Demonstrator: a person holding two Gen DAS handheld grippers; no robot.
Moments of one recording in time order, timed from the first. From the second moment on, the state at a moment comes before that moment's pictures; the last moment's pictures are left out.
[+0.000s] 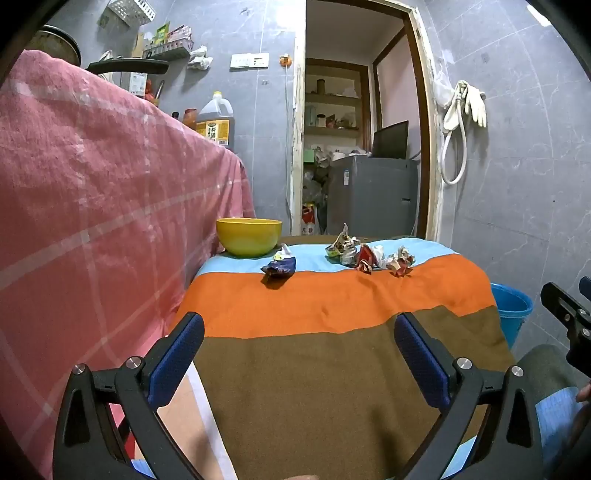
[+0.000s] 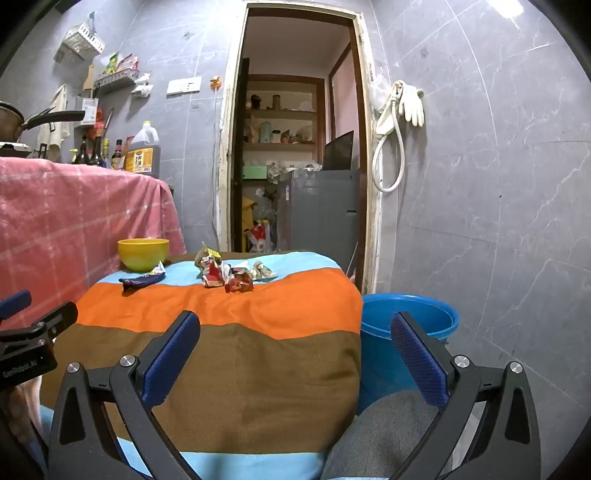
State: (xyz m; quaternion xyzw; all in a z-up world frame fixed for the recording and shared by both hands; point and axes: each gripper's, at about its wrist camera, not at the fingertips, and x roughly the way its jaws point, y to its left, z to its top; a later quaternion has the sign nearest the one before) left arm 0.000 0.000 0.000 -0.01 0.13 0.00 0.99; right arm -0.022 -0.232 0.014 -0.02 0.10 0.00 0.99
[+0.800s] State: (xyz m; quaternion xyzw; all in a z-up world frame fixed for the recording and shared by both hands) left arm 0.000 0.000 0.000 -0.01 0.14 0.00 0.99; right arm -0.022 -0.232 0.014 -0.02 0.10 0.00 0.99
